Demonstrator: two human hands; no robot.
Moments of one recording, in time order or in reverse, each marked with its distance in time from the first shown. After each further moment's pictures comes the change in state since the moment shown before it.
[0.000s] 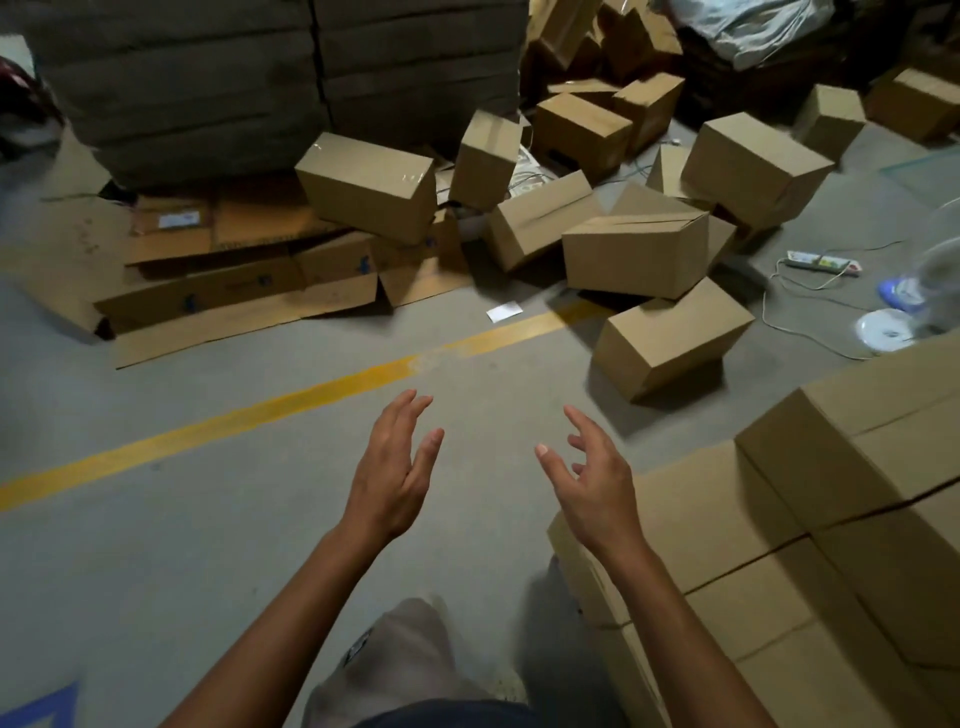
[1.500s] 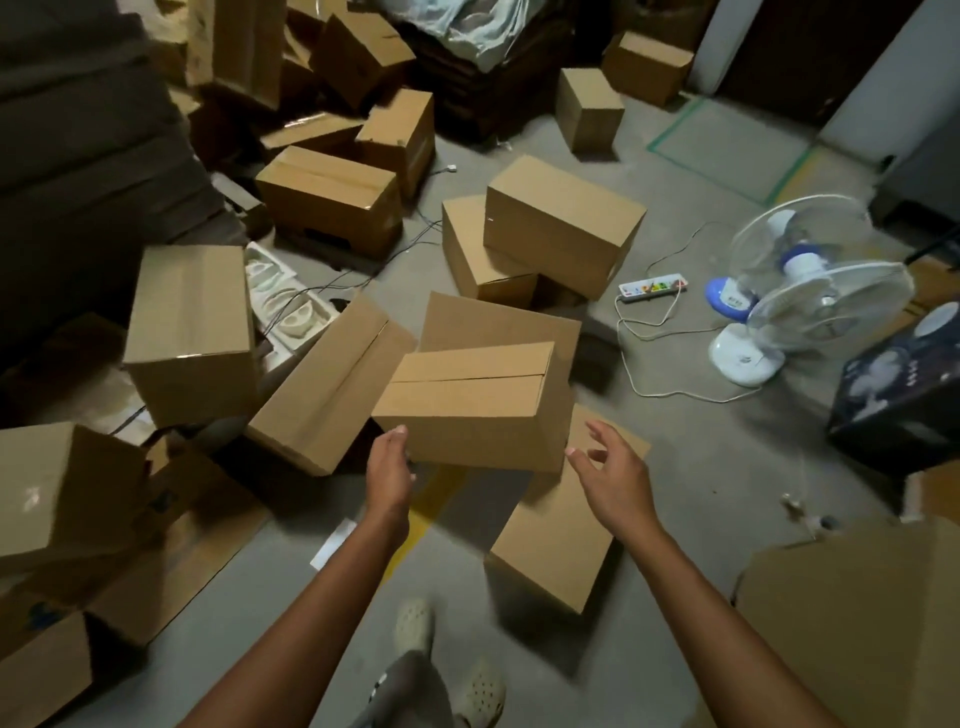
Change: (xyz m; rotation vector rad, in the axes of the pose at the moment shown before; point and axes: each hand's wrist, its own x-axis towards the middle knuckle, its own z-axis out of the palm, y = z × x) left_hand 0.951 0.109 0.435 -0.701 -0.343 -0.651; right_hand 0.888 0.163 -0.231 -0.082 0.408 0.515
